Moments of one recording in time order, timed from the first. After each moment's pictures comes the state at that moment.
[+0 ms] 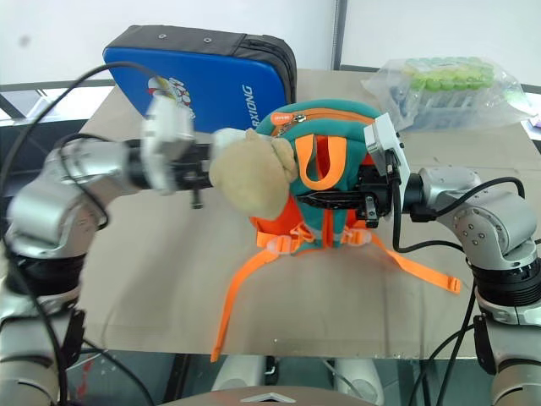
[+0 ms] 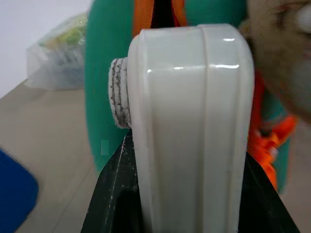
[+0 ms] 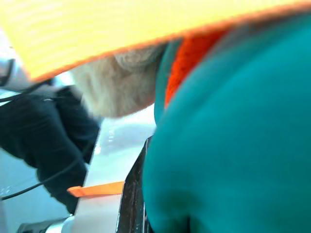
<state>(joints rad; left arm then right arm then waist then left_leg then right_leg) -0.71 0.75 -0.12 -0.25 -0.52 0.55 -1.06 -0.61 -0.65 0.02 -0.36 0.90 0.82 1.04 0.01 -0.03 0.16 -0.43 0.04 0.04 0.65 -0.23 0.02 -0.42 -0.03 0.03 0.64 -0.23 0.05</state>
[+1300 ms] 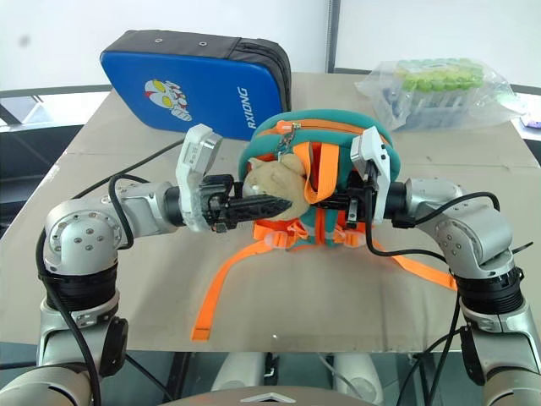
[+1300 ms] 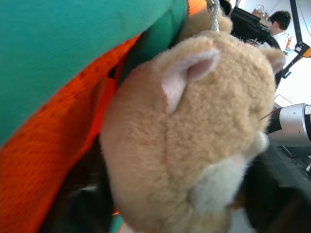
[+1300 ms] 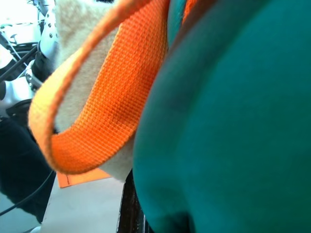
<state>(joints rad) -0.57 0.57 0.13 -0.34 -1.17 1.15 -0.73 -0.55 -0.58 0.04 -0.36 0.78 0.77 0.92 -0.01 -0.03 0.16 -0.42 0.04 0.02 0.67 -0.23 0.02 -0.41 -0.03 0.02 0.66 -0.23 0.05</state>
